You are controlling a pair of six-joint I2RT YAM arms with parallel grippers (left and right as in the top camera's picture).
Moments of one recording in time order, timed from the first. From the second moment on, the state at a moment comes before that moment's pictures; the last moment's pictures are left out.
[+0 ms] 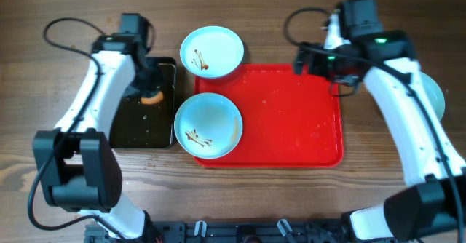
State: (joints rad) left arm -0.08 1.81 1.40 -1.01 -0.09 -0.45; right arm 0.20 1.64 1.51 -1.07 -0.17 0.36
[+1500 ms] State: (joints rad) left arm 0.01 1.81 1.40 -1.05 0.05 -0.40; right arm 0.53 2.15 1.51 -0.40 -0.30 1.18
